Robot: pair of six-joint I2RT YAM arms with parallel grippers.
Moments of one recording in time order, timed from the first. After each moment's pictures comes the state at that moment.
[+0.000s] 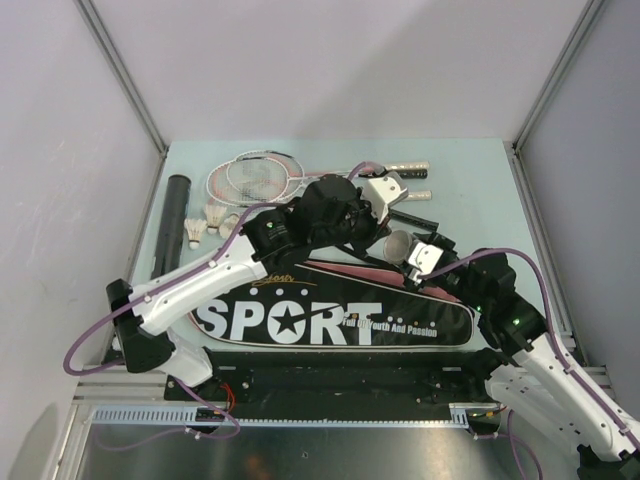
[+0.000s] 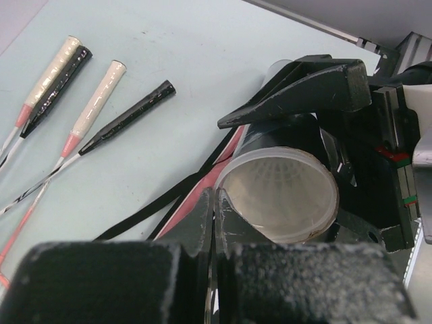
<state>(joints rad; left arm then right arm) -1.04 1.49 1.59 -0.49 0.04 0.02 0.58 0.59 0.63 -0.21 -0.23 -0.66</state>
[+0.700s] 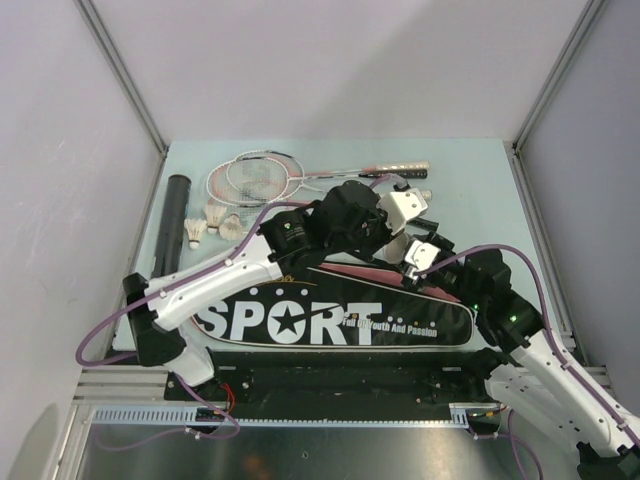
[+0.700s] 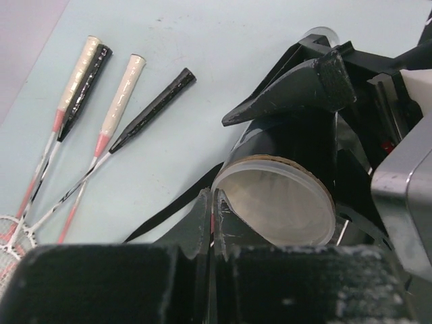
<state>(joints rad) -1.10 1.57 1.66 -0.56 -0.04 0.17 0.59 0.61 0.63 -0.23 -0.21 -0.66</state>
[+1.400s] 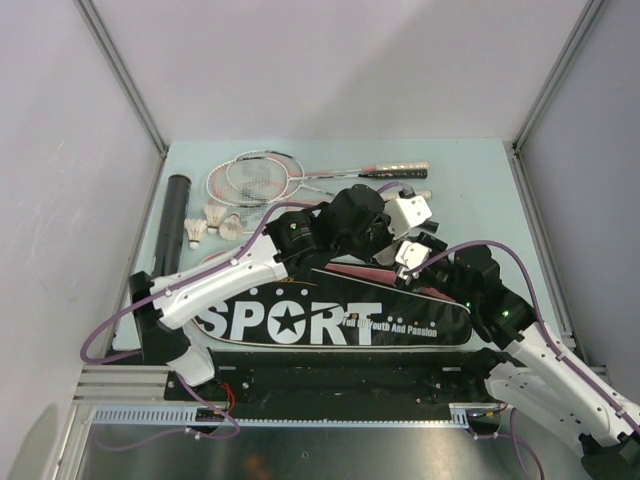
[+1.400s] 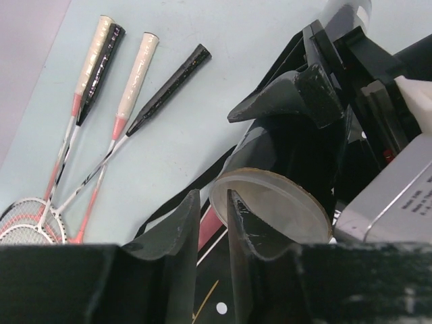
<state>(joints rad) -1.13 1.60 1.70 -0.64 -0.13 0.24 0.63 0.67 0.64 -0.23 -0.17 -0.66</state>
